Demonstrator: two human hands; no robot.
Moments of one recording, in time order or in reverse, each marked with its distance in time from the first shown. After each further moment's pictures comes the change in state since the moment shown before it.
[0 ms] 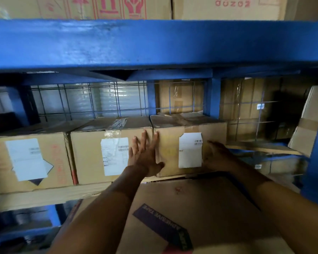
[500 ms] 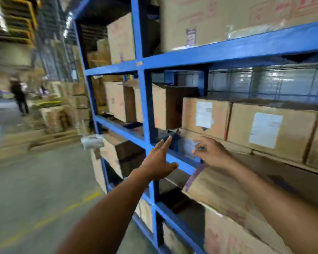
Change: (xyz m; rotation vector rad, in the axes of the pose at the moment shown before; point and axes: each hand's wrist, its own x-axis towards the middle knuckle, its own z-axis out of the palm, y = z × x) left_hand -0.442 -0.101 -0.133 -0.043 0.201 -0.699; right_hand -0.269 -0.319 0.102 0.485 -0.509 -0.823
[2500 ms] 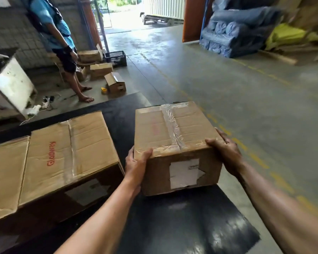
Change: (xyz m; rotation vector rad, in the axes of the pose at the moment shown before) left_hand -0.679 -0.484 -0.201 -0.463 2.058 -1.551; right_hand -0.183 -0.622 0.866 0.583 -1.722 -0.442
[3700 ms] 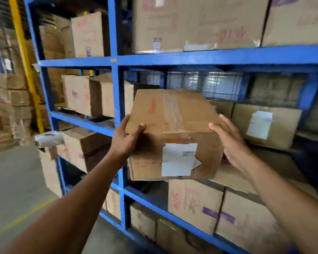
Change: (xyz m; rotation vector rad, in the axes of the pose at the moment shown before) left_hand -0.739 0.053 -0.136 -0.018 -2.262 0.459; right_hand -1.064 -0.077 0.243 -0.081 2.315 -0.299
